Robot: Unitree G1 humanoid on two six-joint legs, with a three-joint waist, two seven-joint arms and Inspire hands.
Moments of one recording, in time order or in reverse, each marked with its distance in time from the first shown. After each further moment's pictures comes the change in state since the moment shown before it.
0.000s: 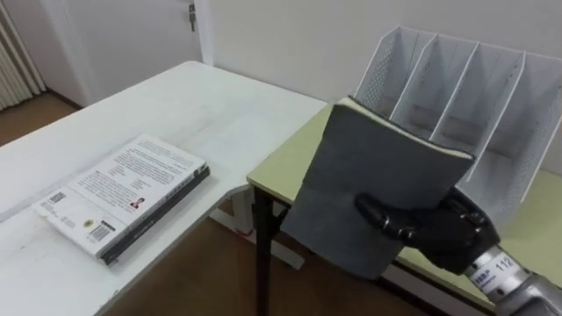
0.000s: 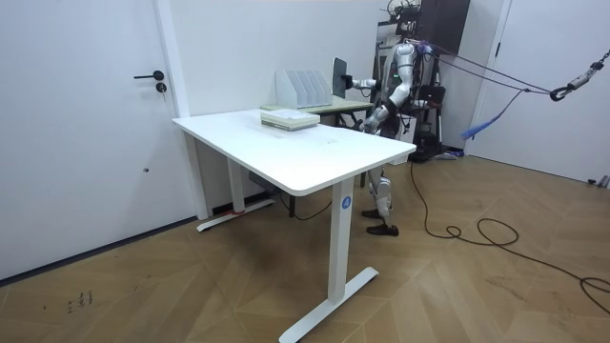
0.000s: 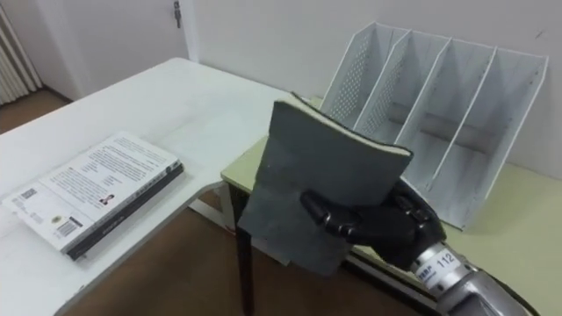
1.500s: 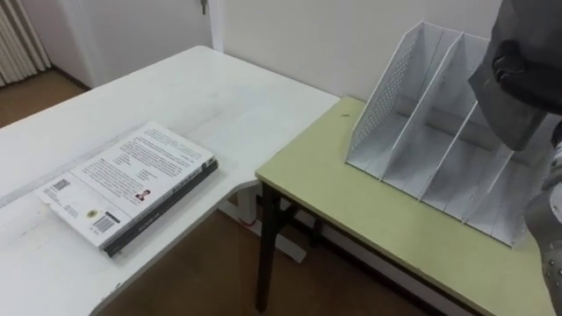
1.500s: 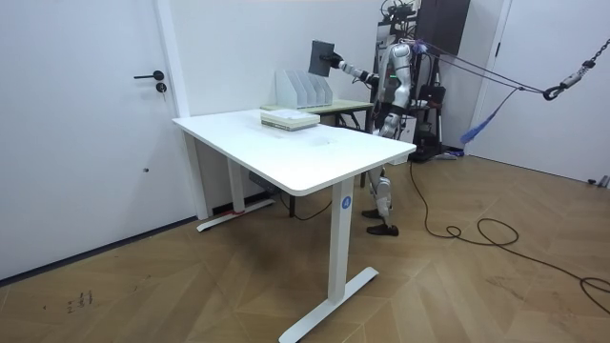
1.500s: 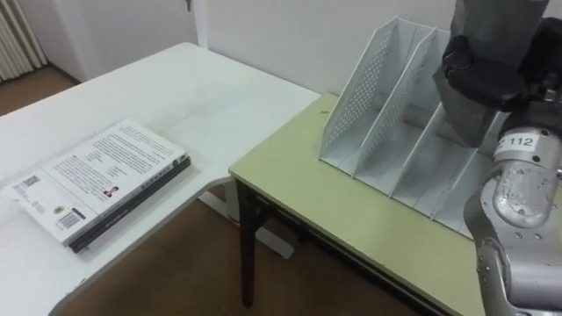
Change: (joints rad) left arm 0.035 -0.076 0.114 0.376 0.029 -0.136 0.199; right arm -0.363 0.015 -0.068 0.036 -0.567 -0.121 -1.009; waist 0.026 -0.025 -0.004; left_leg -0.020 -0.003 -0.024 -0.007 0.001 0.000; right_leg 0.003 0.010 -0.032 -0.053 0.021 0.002
